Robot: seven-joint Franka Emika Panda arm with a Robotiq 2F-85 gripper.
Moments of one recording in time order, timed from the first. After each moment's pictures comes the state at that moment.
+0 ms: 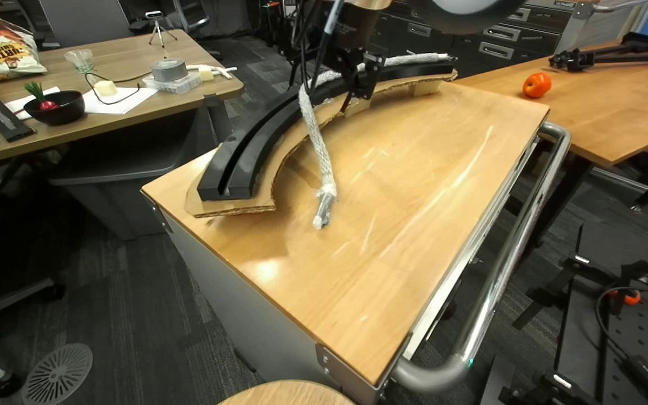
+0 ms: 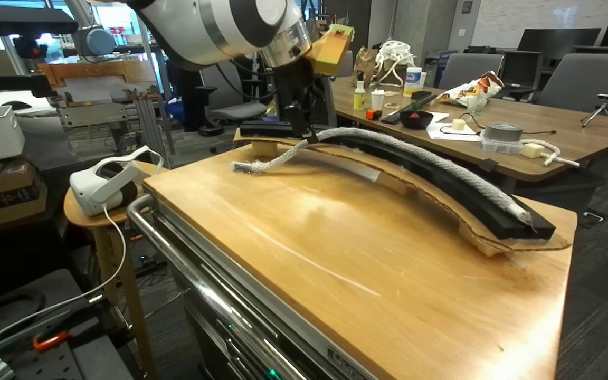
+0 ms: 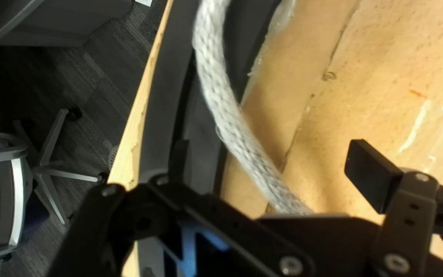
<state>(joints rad) -0.03 0.18 0.07 -2.18 -0.35 2.83 -1.63</state>
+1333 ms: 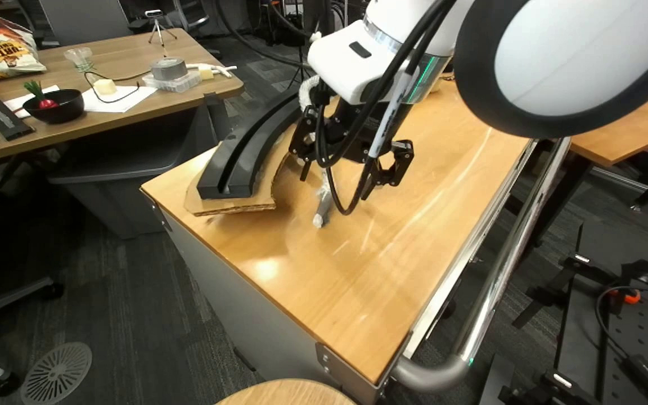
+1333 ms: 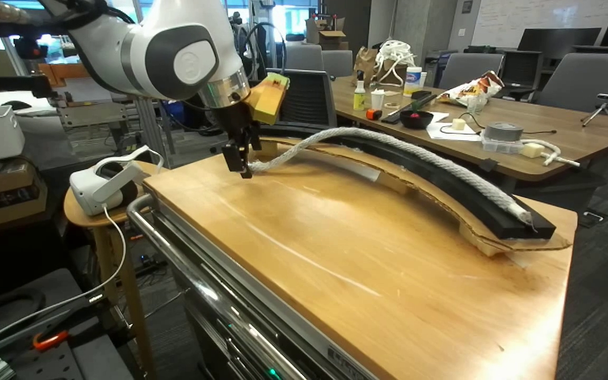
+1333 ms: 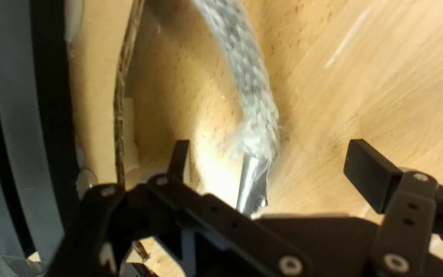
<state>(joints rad) -0.03 0.12 0.25 -2.45 -0.03 2.93 -1.93</state>
